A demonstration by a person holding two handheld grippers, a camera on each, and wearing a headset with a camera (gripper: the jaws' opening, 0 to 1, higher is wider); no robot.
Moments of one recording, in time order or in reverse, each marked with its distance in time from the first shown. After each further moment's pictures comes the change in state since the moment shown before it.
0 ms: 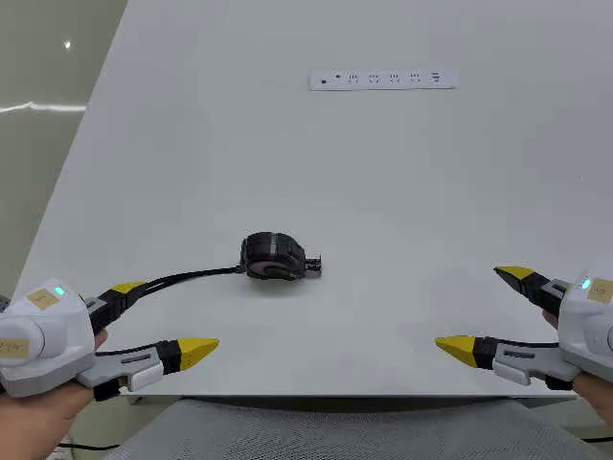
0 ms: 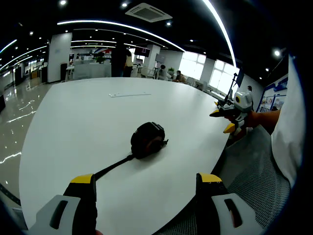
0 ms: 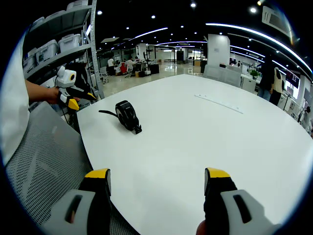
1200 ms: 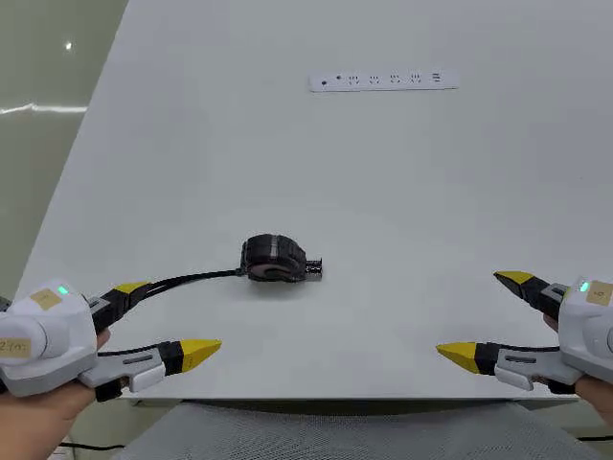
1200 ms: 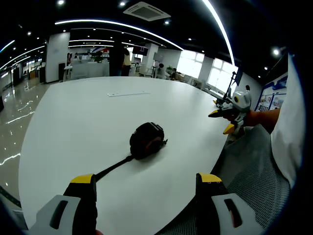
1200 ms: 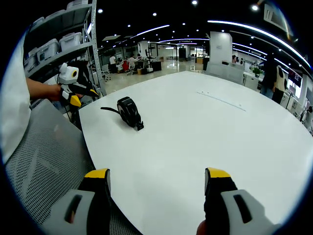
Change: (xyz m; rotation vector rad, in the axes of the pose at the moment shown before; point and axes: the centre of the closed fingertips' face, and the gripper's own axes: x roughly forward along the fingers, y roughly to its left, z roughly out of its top) left arm 0.004 -0.001 0.003 0.012 0.014 -0.013; right arm 0.003 0.002 -0.008 -0.001 0.028 0.028
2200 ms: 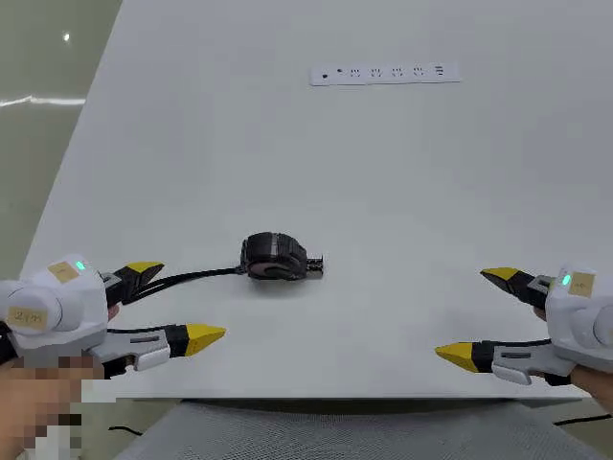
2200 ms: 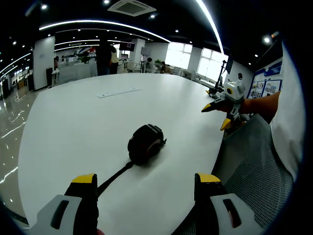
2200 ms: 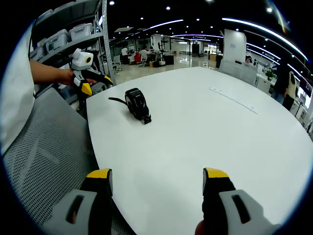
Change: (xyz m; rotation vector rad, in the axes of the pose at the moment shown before) left arm 0.021 0.006 0.012 0.112 0.052 -0.066; right arm 0.018 0.004 -0.004 -0.087 0.067 0.090
